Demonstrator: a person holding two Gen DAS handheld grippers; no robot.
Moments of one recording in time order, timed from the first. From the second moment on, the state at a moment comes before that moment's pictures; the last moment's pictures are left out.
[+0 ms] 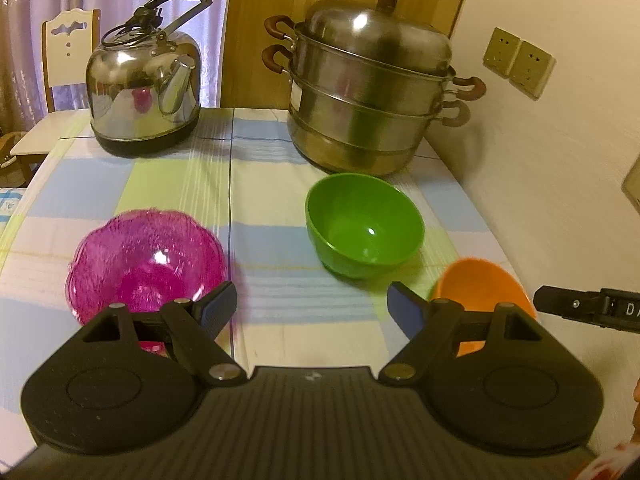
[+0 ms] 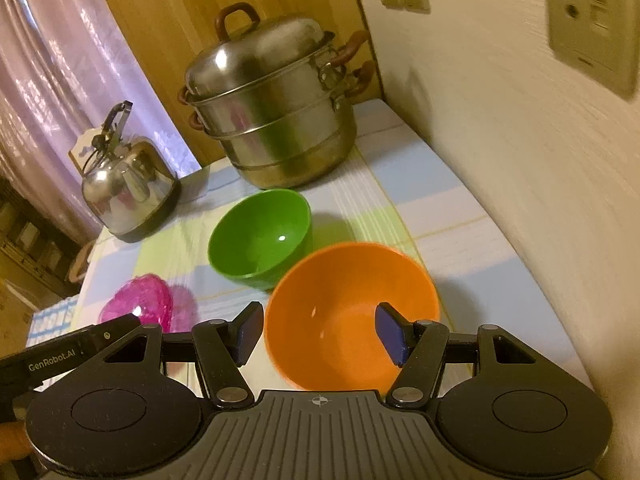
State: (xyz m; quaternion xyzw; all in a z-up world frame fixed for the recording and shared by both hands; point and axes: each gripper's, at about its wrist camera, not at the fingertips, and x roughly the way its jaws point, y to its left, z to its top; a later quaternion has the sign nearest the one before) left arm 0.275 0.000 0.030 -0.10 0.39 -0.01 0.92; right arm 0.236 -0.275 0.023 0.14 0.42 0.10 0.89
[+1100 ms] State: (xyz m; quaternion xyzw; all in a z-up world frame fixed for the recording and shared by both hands) left arm 0.449 0.013 -0.043 -0.12 0.48 -0.04 0.87; right arm 0.435 -0.234 -0.047 0.11 0.53 0.14 0.83
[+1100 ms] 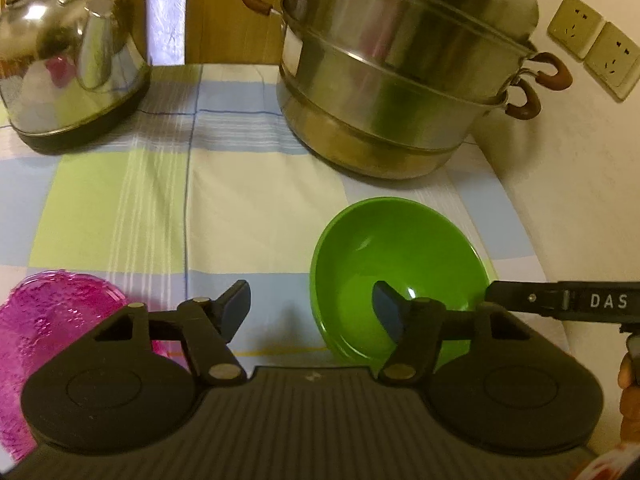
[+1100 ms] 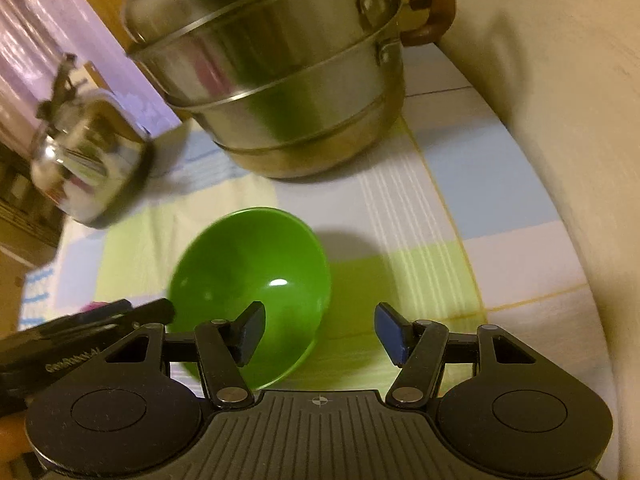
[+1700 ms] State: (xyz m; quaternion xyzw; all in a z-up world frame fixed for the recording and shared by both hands) left arm 0.472 0.012 -0.070 -0.12 0.50 -0.07 0.85; right arm 0.454 -0.221 -0.081 0.13 0.58 0.13 0.79
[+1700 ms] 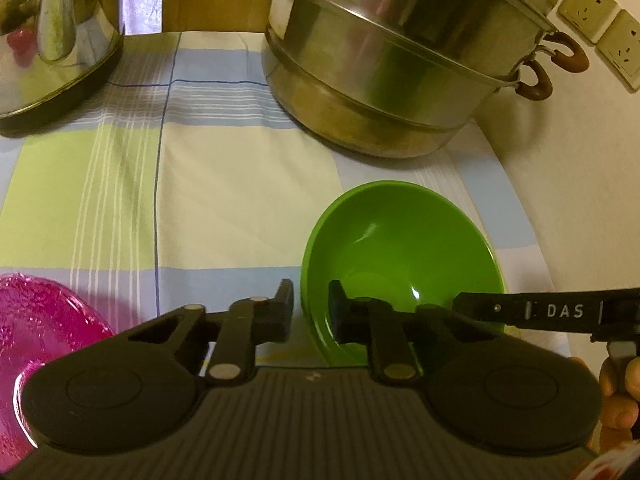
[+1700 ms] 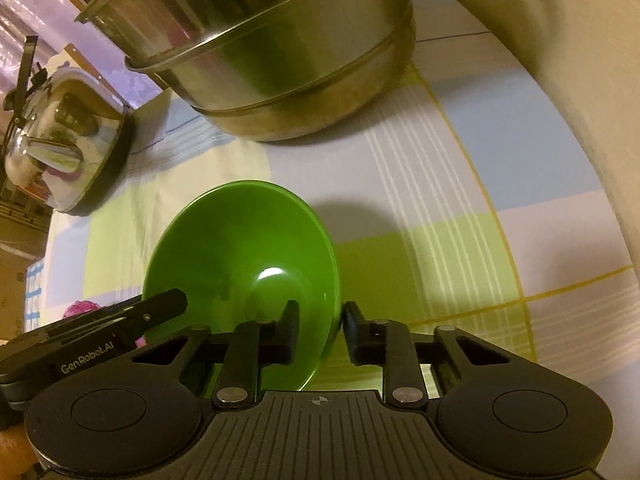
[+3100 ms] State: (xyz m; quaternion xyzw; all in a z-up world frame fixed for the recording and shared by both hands) left arm 0.312 -0.006 0.058 -0.10 0.45 -0.12 0.88; right arm 0.295 -0.244 0.050 0.14 0.53 0.12 0.83
